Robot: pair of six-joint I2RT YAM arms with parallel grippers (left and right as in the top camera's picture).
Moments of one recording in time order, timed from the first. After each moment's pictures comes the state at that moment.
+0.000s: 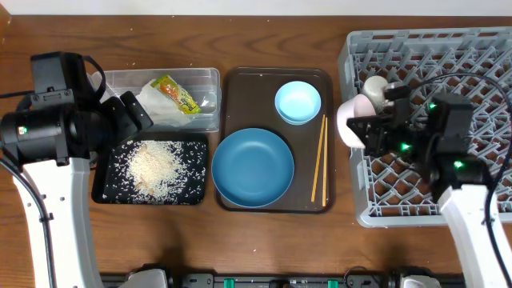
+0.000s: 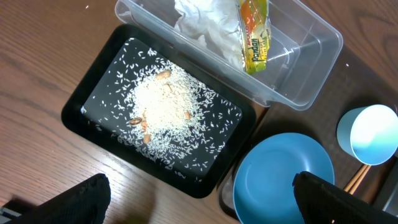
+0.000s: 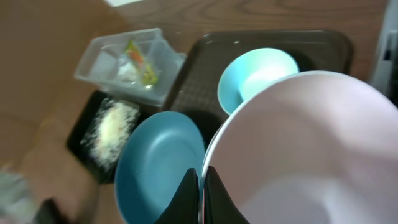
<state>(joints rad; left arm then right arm) 0.17 1.35 1.62 -1.42 0.04 -0.43 -0.04 1.21 0.89 -0.44 -0.81 0.13</state>
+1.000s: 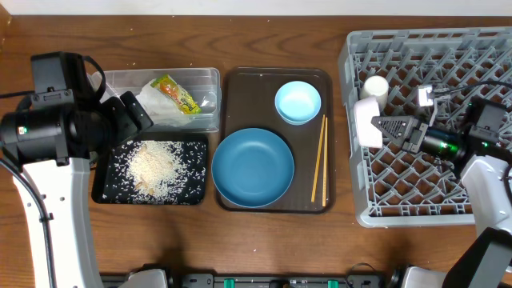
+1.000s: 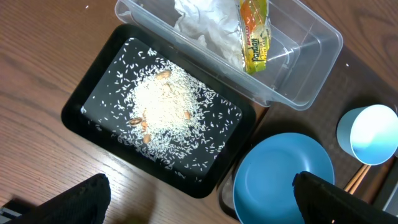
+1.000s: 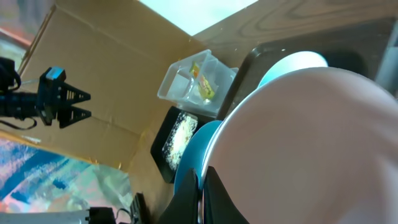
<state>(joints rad) 0.17 1.35 1.62 -1.42 0.04 -0.43 -0.35 1.48 0.89 -0.42 -1.35 -0.01</state>
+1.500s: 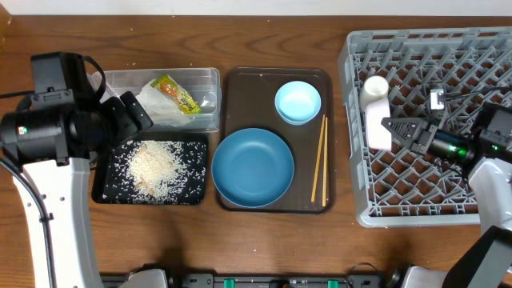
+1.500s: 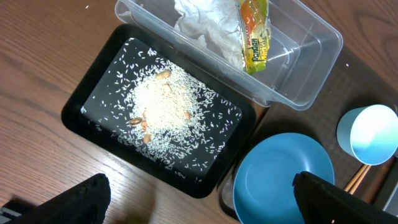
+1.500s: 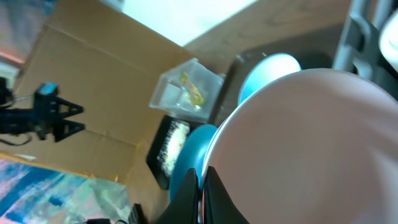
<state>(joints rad) 0.17 1.35 1.62 -1.42 0.04 -0.43 -0.42 1.49 0.89 -0.44 -1.36 -0.01</state>
